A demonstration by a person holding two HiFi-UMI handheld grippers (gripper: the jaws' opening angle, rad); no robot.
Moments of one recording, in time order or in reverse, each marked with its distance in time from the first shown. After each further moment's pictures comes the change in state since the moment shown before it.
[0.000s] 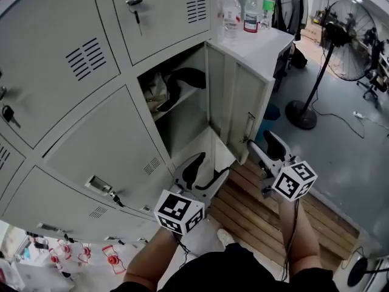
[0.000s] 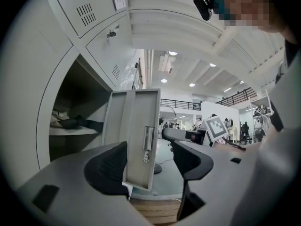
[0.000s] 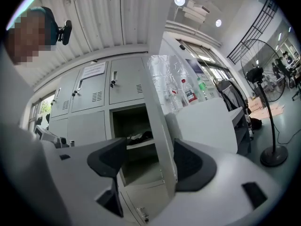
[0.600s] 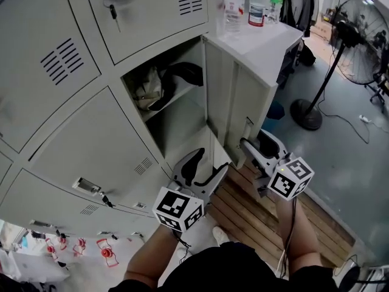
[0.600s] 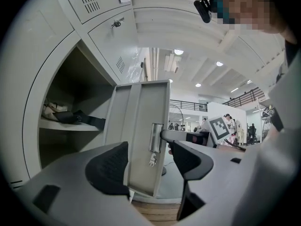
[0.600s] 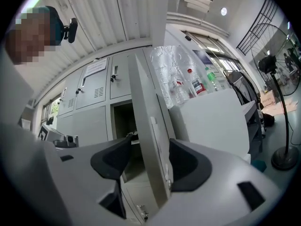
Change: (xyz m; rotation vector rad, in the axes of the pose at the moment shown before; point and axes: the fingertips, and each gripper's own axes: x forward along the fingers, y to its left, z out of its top) left arm 0.045 0.016 -0.013 -0.028 -0.006 0.070; right arm 0.035 -0.022 -0.013 -0.006 0.068 0.129
